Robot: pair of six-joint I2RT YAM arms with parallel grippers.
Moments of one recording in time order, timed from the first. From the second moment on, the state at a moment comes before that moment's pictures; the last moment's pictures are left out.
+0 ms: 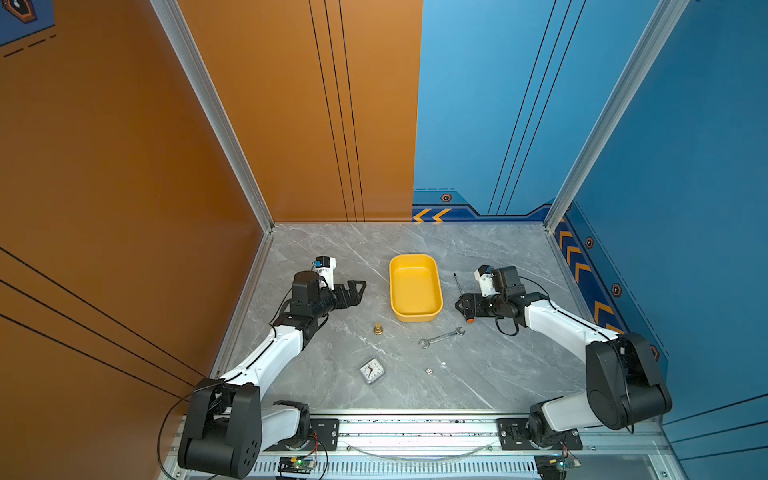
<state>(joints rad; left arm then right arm) -0.14 1.22 0.61 0.12 0.42 -0.43 0.26 1.47 0.81 -0.32 -0.23 0.23</state>
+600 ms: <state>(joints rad) -0.15 1.31 0.61 0.15 0.57 -0.53 0.29 1.62 0.88 -0.33 -0.18 0.24</state>
